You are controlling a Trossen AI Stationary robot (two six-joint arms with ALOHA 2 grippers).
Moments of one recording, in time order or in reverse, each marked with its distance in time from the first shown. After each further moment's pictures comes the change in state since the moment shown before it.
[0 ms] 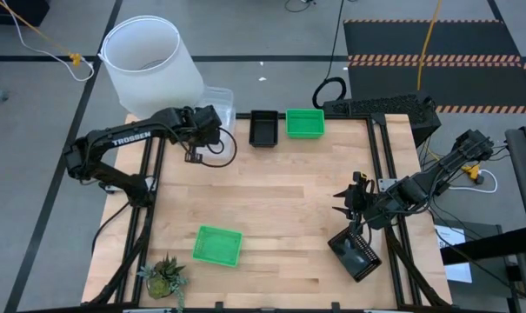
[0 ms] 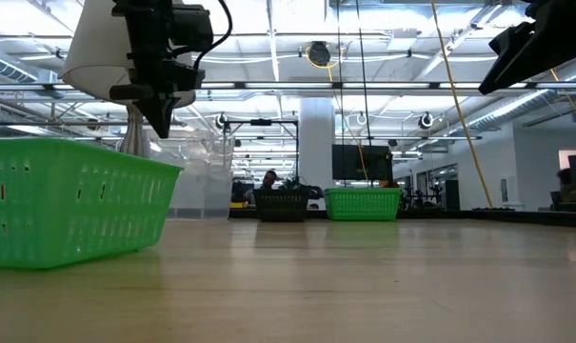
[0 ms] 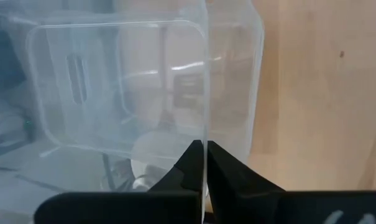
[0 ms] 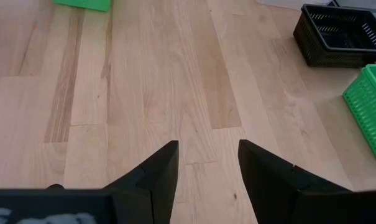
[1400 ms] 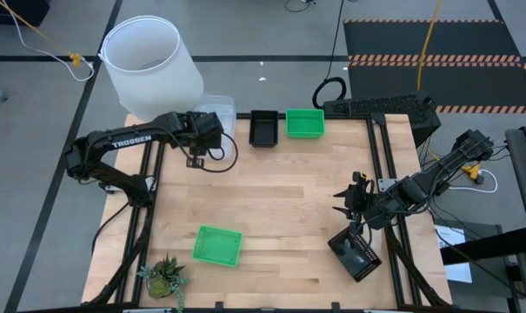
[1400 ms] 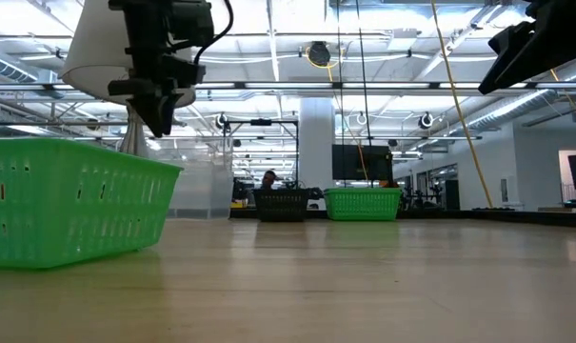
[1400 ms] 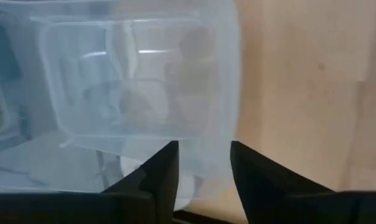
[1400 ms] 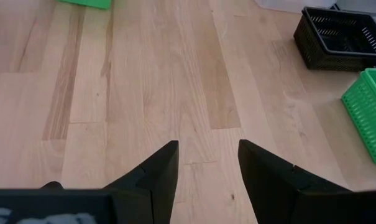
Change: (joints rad) left arm -0.074 -0.001 0.001 -0.029 -0.012 -0.109; right arm 0.000 0.000 0.000 0.000 0.000 -0.021
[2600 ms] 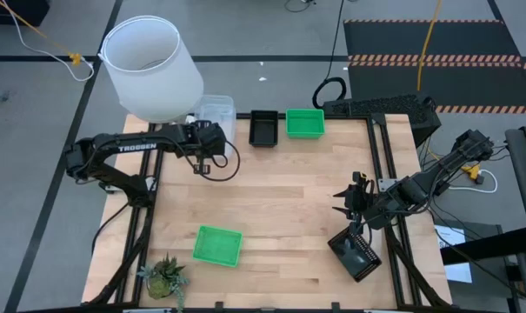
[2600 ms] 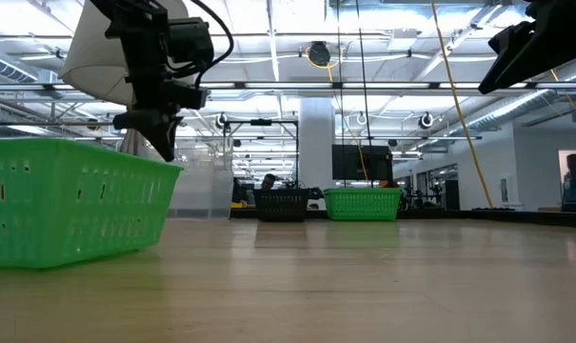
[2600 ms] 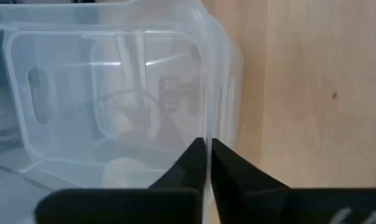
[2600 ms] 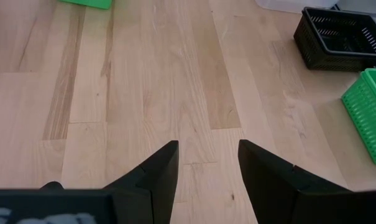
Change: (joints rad) left arm -0.025 0.000 -0.194 0.266 -0.014 -0.037; right arm 0.000 0.000 0.000 0.000 0.000 -0.001
